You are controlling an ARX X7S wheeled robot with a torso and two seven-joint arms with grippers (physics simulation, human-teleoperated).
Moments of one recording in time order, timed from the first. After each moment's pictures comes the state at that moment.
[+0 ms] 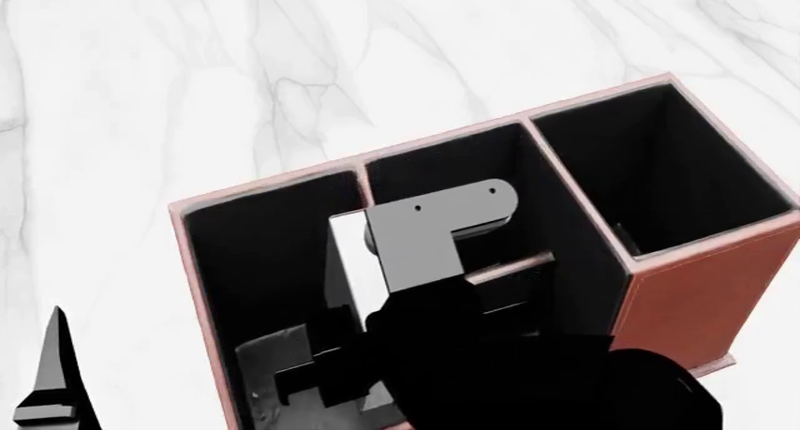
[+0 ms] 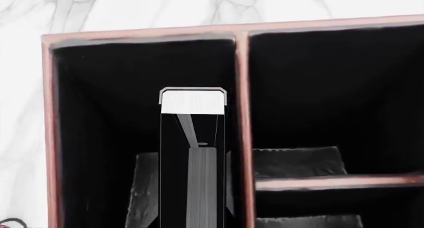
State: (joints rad) left arm -0.01 -0.50 0.23 0.86 -0.49 -0.46 -0.70; right arm 1.02 0.48 -0.82 -0.13 1.48 0.87 0.78
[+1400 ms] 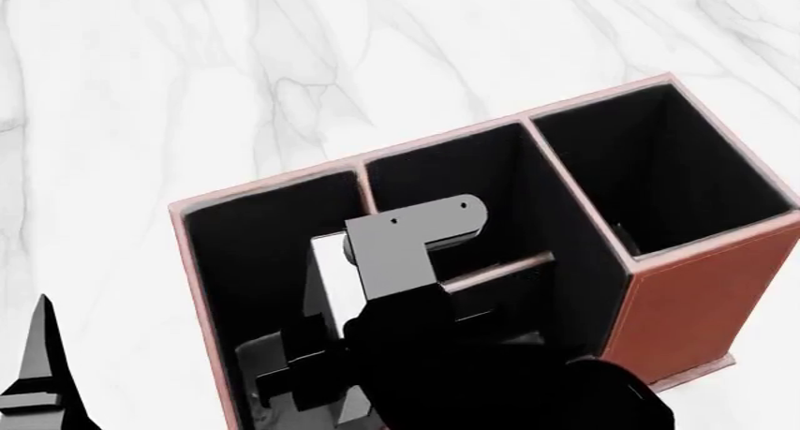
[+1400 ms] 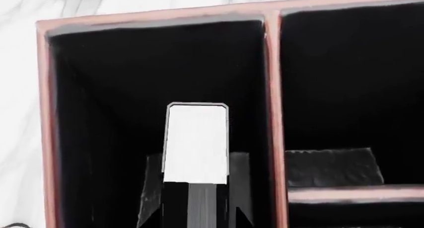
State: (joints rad) left arm -0.04 -0.53 0.21 0.90 -0.56 -0.50 -0.75; right arm 1.00 0.41 -0.87 -0.01 1.37 0.79 0.67
